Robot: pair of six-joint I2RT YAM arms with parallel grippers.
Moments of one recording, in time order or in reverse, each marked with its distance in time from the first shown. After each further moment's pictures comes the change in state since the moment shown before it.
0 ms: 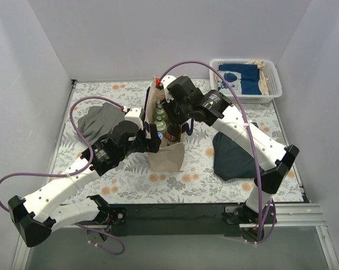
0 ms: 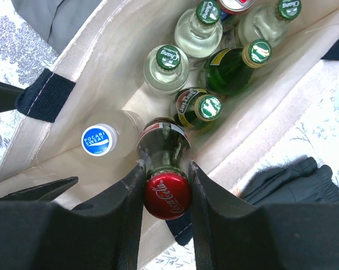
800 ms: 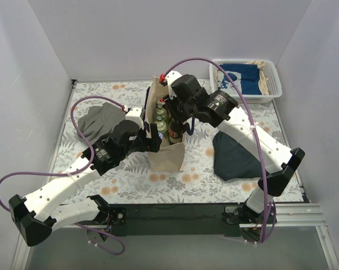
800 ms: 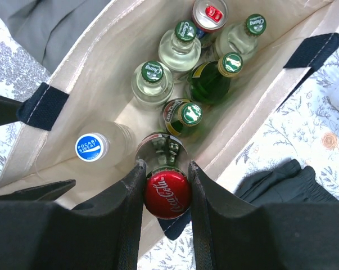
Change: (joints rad) left arm 0.000 0.010 0.004 0.008 0.000 0.004; right arm 0.000 -0.031 0.007 0.020 0.066 0.000
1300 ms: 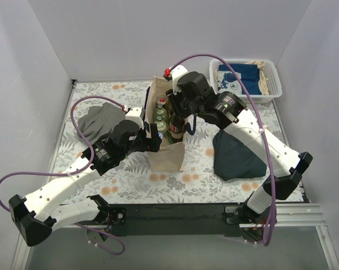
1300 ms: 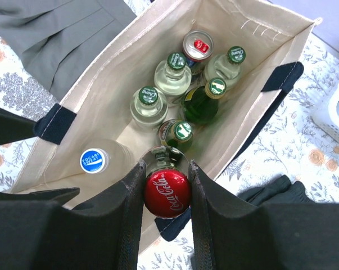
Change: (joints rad) left arm 0.000 0.000 0.001 0.000 -0.001 0.001; right arm 0.000 -0.068 -0.027 0.087 0.021 -0.013
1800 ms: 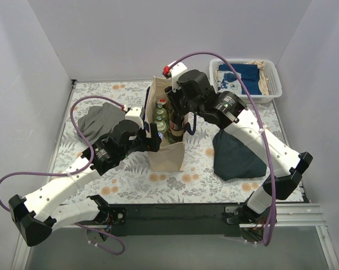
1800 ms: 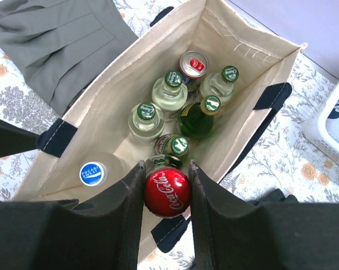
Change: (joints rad) left arm 0.000 0.000 0.003 0.000 -0.006 0.002; right arm 0.000 0.000 0.004 0.060 0.012 -0.040
